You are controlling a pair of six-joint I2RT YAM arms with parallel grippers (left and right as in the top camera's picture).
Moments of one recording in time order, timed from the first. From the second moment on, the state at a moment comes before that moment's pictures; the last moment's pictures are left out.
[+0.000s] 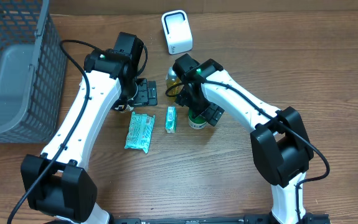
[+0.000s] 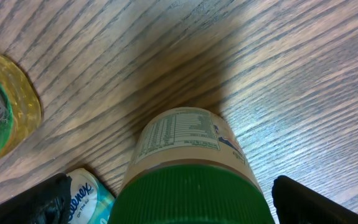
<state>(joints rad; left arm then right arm) -0.27 1.75 1.58 -1.24 -0.02 -0.37 0.59 2.10 1.68 -1.12 0.04 1.19</state>
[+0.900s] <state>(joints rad) -0.27 1.75 1.58 -1.24 -0.02 -0.37 0.59 2.10 1.68 -1.18 0.04 1.19</state>
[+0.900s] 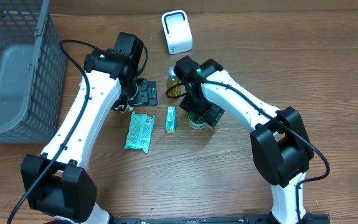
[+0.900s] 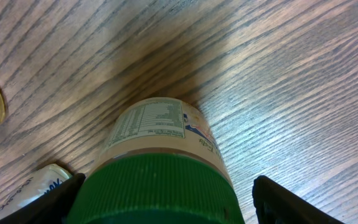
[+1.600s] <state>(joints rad) -0.27 1.75 1.58 -1.24 -0.02 -0.37 0.59 2.10 1.64 -1.12 0.04 1.20</state>
